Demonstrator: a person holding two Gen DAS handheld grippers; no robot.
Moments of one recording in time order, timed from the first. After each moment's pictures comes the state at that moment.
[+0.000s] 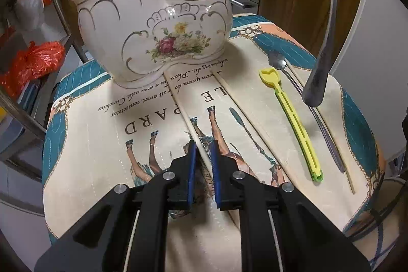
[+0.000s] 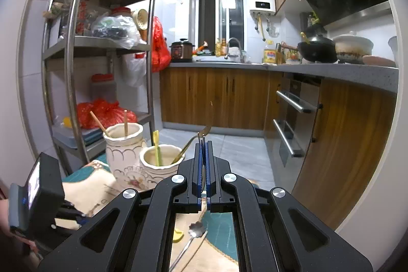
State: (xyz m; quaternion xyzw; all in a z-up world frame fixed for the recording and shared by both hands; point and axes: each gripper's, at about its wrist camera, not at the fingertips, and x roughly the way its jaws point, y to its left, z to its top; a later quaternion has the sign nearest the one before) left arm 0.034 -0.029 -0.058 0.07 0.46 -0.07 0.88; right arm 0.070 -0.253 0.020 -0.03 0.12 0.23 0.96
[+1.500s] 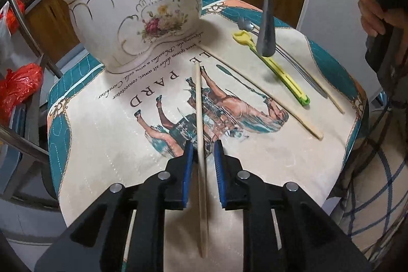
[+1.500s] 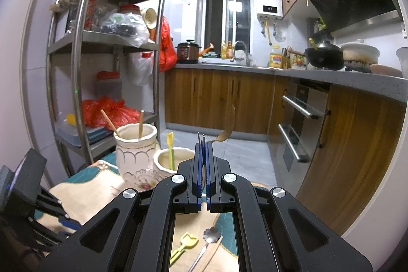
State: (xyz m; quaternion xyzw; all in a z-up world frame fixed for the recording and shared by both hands) left arm 0.008 0.001 -0.057 0.14 0.48 -0.19 0.85; right arm 0.063 -0.222 0.019 -0.05 0.11 0.24 0.96
